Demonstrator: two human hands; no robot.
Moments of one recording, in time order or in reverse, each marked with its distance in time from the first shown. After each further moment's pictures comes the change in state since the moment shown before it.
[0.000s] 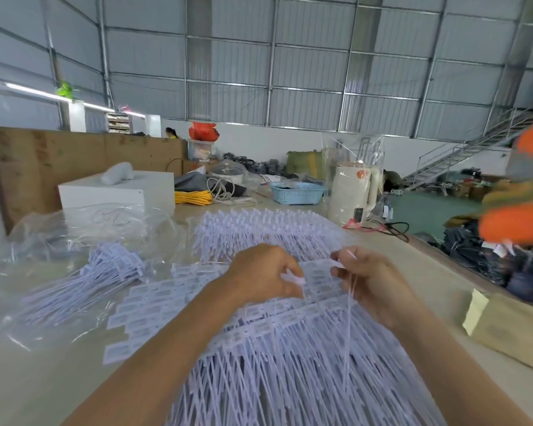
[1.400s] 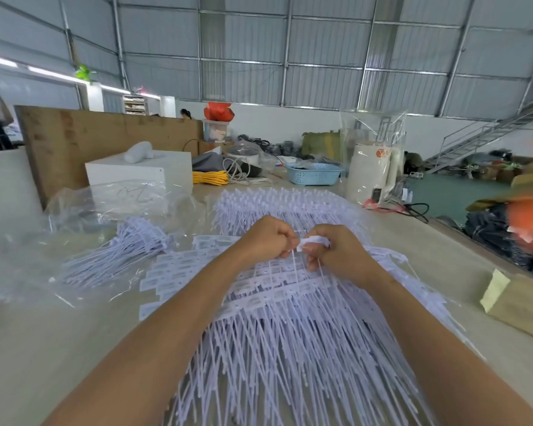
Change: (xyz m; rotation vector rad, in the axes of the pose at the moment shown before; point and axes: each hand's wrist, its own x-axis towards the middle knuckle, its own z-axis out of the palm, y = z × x) left_hand 0.006 -0.021 0.006 -0.565 0.074 -0.249; right_hand 0.025 0.024 0.044 -0.767 -0.193 -0.278
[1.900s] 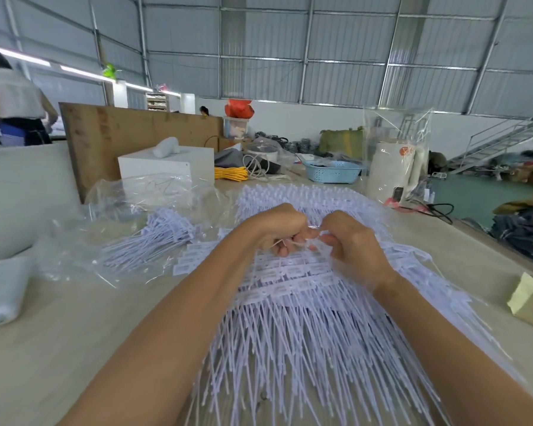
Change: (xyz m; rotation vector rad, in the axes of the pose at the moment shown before) left_hand -0.013 0.020 -0.030 -0.136 -0.219 -0.305; right_hand -0.007 -0.013 0.018 -0.544 0.249 -0.648
